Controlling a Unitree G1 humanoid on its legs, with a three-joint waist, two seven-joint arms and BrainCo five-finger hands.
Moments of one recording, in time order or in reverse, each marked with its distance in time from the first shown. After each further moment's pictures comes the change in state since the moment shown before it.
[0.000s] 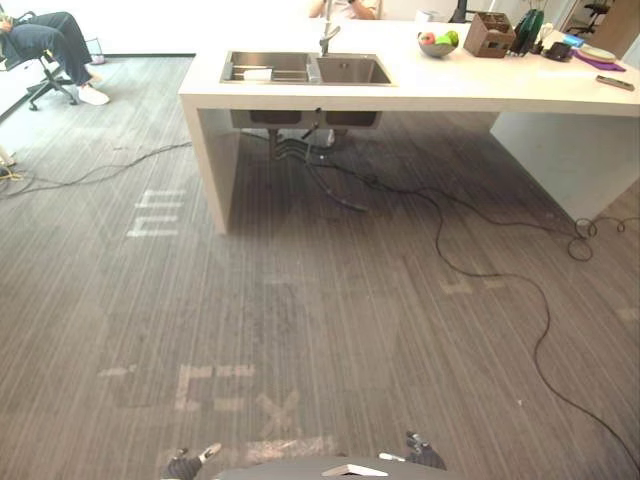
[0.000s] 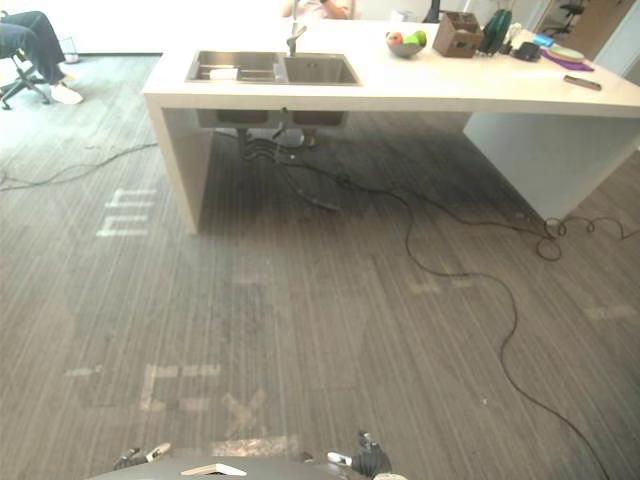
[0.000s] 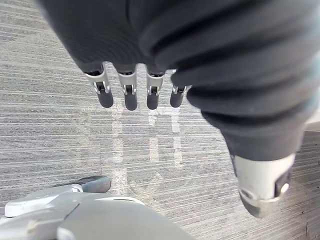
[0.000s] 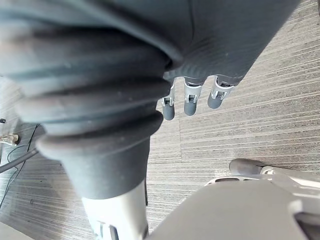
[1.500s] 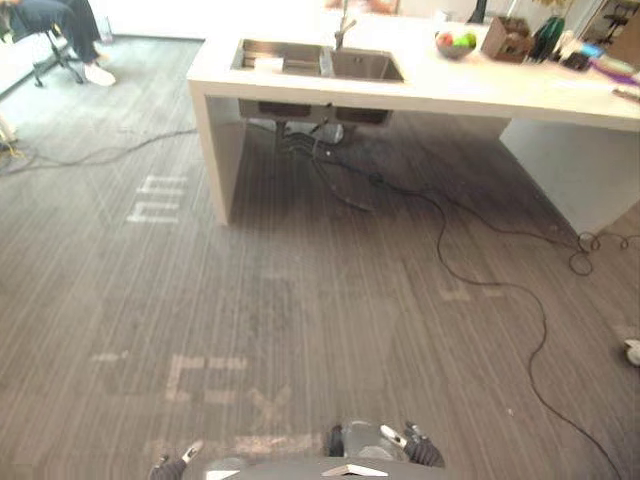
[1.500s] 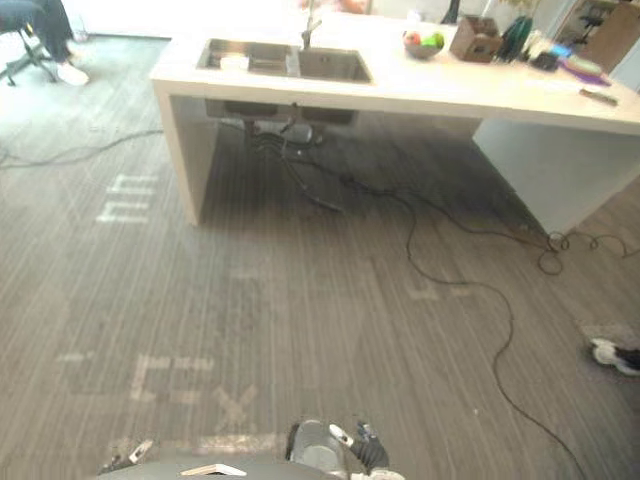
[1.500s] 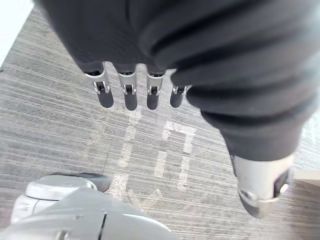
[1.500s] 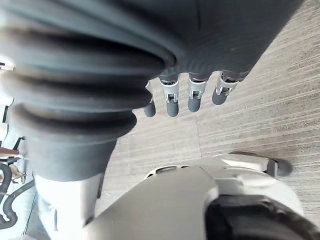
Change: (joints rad) left arm -0.034 -0.021 0.127 0.018 -0.132 -0.003 0.050; right arm -0.005 0.031 -0.063 -0.007 0.111 -0.073 0.015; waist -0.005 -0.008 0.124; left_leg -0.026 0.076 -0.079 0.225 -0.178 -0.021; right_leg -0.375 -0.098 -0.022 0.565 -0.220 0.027
